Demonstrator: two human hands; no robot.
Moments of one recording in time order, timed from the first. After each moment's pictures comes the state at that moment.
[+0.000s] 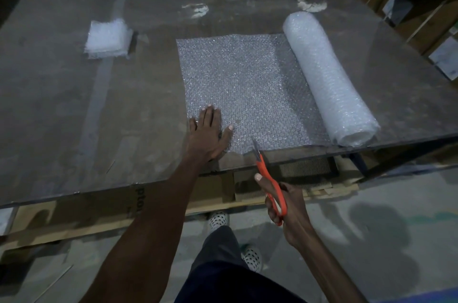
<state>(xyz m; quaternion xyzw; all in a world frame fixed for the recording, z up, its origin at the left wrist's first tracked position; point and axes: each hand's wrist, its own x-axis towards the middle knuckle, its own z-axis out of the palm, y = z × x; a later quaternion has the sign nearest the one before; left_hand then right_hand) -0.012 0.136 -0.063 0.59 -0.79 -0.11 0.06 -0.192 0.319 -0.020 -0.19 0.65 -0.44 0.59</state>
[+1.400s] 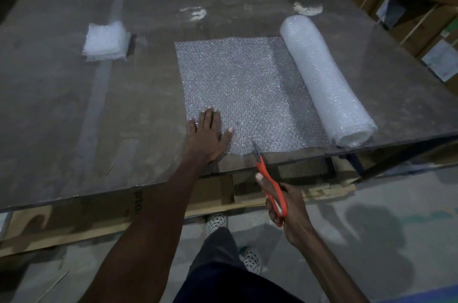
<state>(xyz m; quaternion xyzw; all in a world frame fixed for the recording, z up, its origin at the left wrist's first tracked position) -0.012 0.135 -0.063 0.59 -0.80 -0.12 0.06 -0.190 0.321 -0.020 -0.23 0.65 -0.44 0.58</state>
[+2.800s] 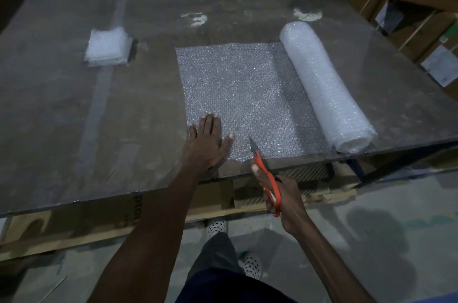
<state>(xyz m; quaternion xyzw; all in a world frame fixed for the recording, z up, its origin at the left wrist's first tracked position) -0.010 0.135 -0.066 0.59 -0.80 -0.11 0.06 -0.191 0.293 -0.012 -0.27 0.66 -0.42 0.56</state>
